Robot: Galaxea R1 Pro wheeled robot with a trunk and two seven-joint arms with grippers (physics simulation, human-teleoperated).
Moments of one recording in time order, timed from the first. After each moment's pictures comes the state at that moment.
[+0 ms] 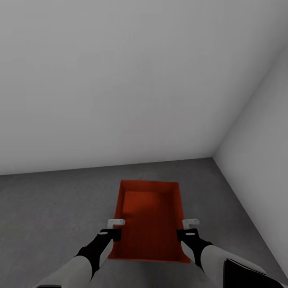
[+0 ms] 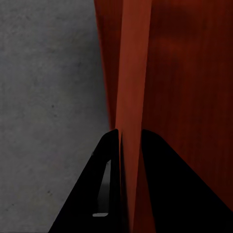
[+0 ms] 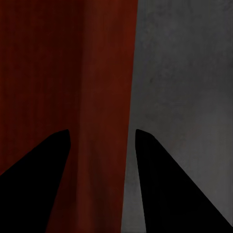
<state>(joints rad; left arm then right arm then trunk) -0.67 -0.15 0.04 -0.30 -0.04 0.17 0.15 -0.80 0.10 1.25 0.01 -1.16 0.01 -0.27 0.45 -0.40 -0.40</state>
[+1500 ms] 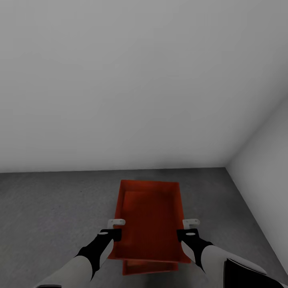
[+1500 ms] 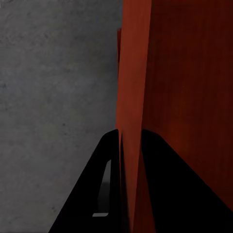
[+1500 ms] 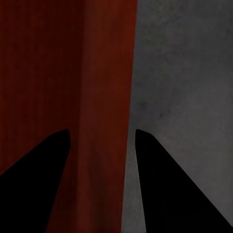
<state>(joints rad) -0.67 -0.15 0.04 -0.30 -0.04 0.17 0.15 -0.80 0.09 1.25 0.01 -1.17 0.01 -0.27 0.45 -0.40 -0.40</state>
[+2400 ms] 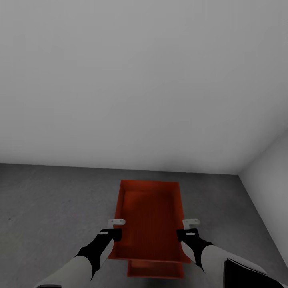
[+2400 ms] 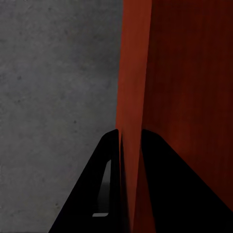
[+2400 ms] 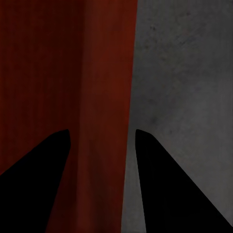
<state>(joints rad) -0.67 -0.15 0.04 -0.30 -0.04 0.17 0.15 -0.80 0.09 1.25 0.01 -1.17 0.01 -0.27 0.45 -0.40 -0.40</state>
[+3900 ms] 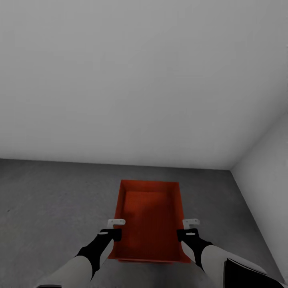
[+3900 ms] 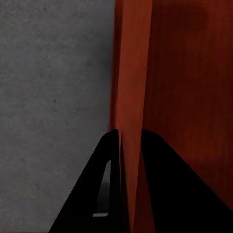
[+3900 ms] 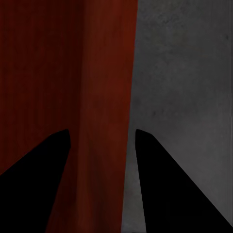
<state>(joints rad) -0.67 -0.15 0.04 -0.30 -0.03 0.17 0.16 -0.80 0.09 1.25 0.01 -1.16 0.01 -0.27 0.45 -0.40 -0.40</state>
